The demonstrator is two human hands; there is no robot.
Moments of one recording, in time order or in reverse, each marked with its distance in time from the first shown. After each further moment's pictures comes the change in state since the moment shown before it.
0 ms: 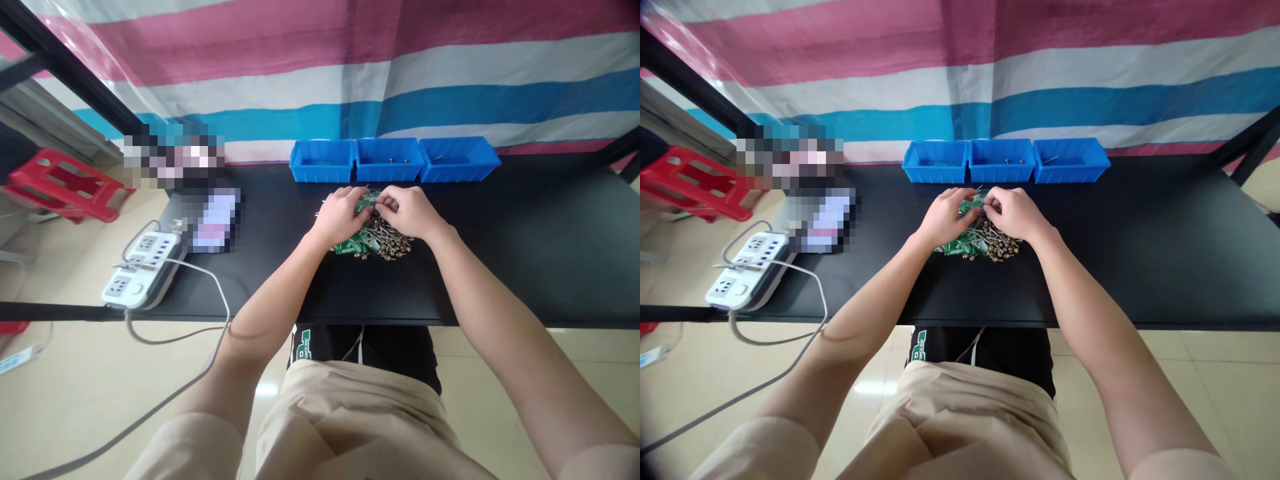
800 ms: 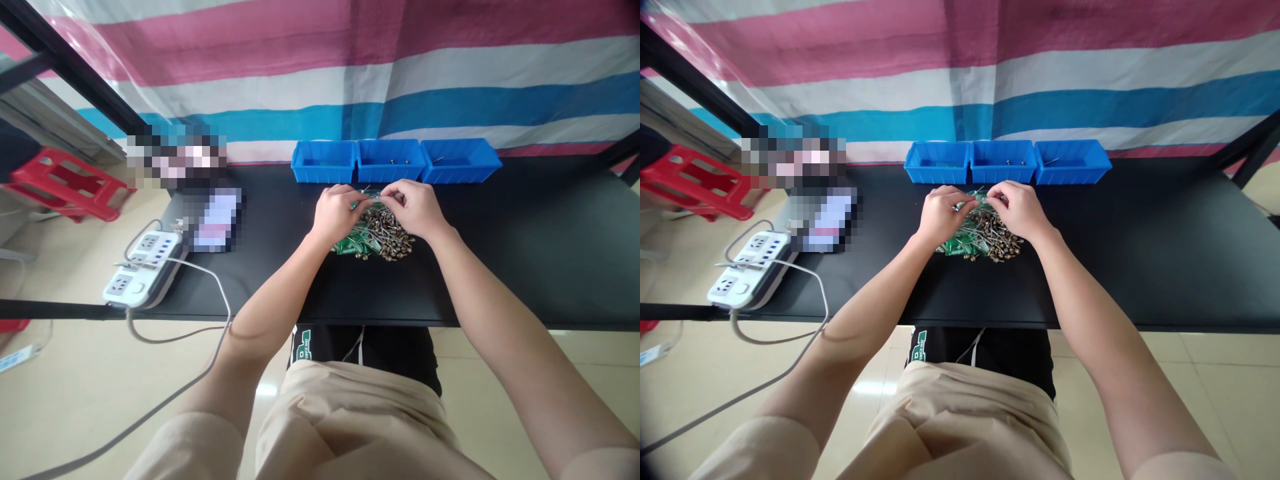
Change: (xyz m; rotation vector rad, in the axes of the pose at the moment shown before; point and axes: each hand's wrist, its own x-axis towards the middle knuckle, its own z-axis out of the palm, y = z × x) left_hand 0.002 -0.004 0.000 0.038 0.155 -0.026; right_hand 0.002 -0.008 -0.005 -0.077 0.096 0.084
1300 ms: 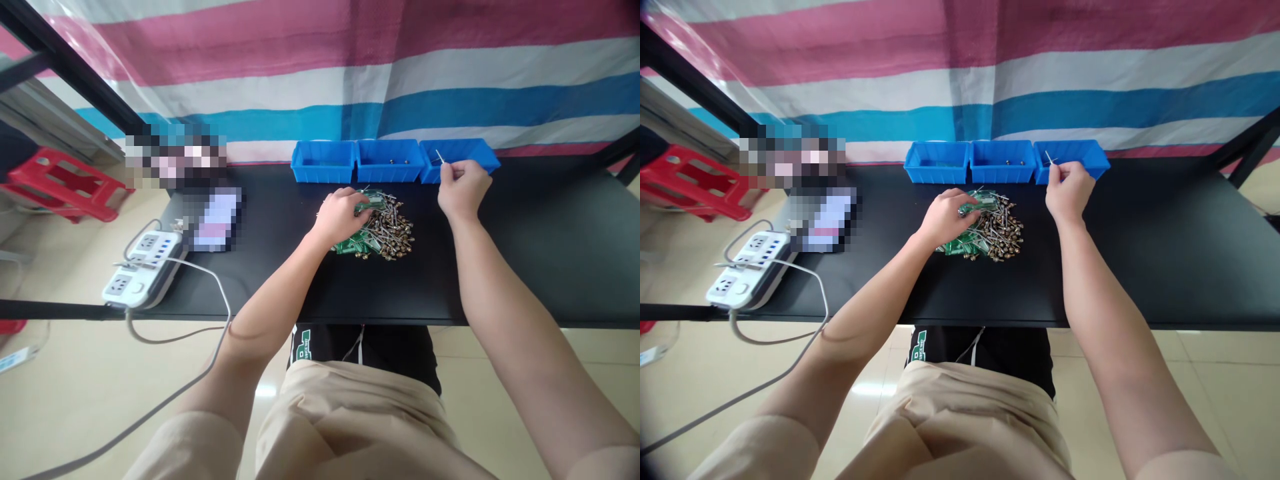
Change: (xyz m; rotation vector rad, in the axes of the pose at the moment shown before) left_hand -0.001 0.006 -0.004 0.021 -0.190 -0.004; right_hand 0.010 0.083 -0.019 -0.234 0.527 0.468
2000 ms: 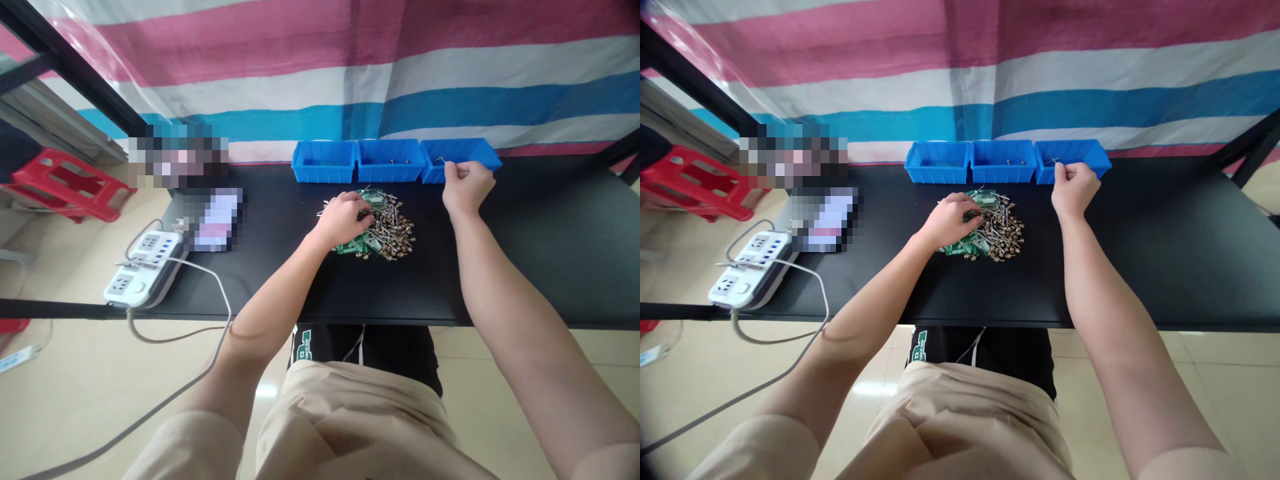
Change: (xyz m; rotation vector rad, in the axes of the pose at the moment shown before) left_hand -0.002 -0.002 0.005 0.015 -0.094 0.048; right_hand 0.009 0.017 0.008 0.071 0.014 0.096
